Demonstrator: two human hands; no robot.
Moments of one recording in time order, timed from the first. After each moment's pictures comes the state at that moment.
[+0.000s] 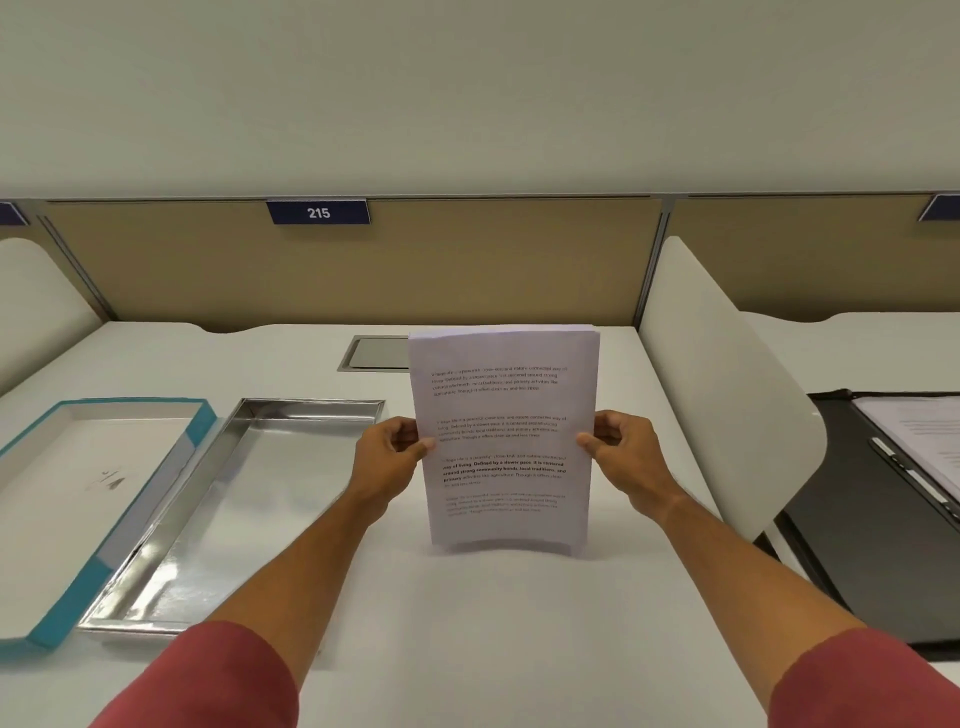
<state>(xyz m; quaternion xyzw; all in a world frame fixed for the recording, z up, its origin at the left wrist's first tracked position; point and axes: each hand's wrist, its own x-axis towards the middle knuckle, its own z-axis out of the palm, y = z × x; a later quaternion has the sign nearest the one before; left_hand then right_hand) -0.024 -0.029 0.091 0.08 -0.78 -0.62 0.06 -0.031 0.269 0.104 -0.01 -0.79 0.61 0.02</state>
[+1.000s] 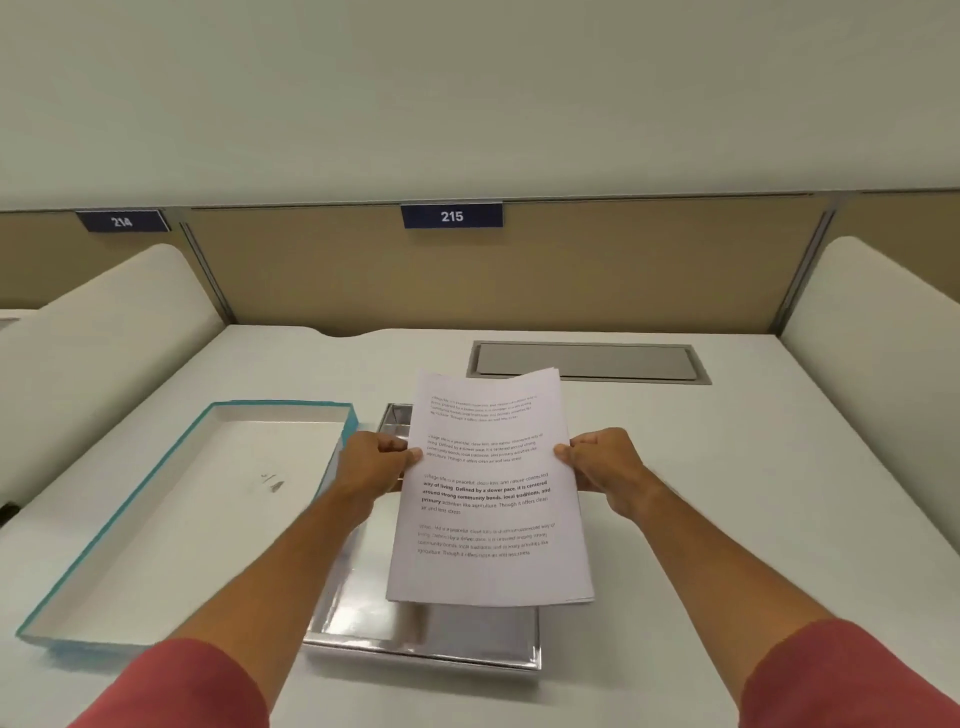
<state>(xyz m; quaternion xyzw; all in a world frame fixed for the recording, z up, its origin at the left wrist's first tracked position) -0.027 -0.296 0.096 0.21 -0.78 -0.59 0.00 -0.060 -0.014 0.095 -0.12 -0.75 0.64 -0.12</state>
